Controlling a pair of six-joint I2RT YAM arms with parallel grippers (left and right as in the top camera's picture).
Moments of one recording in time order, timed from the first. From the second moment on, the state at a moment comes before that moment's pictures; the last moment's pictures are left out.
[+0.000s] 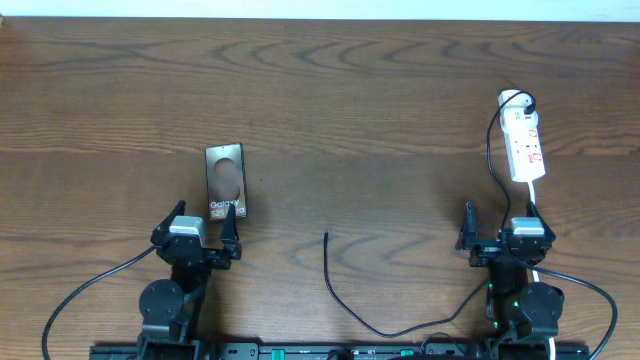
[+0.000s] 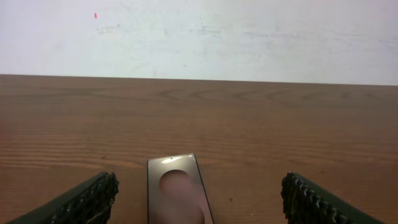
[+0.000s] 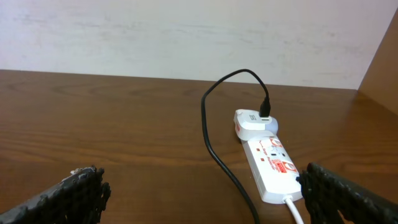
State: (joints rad) left arm -0.09 0.01 0.02 -0.11 0.04 -0.07; right arm -0.01 0.01 0.01 -0.07 0.02 -0.05
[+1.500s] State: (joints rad) left arm -0.09 1.49 1.28 -0.96 0.06 -0.07; right arm -0.01 0.01 0.01 -0.07 0.02 -0.05
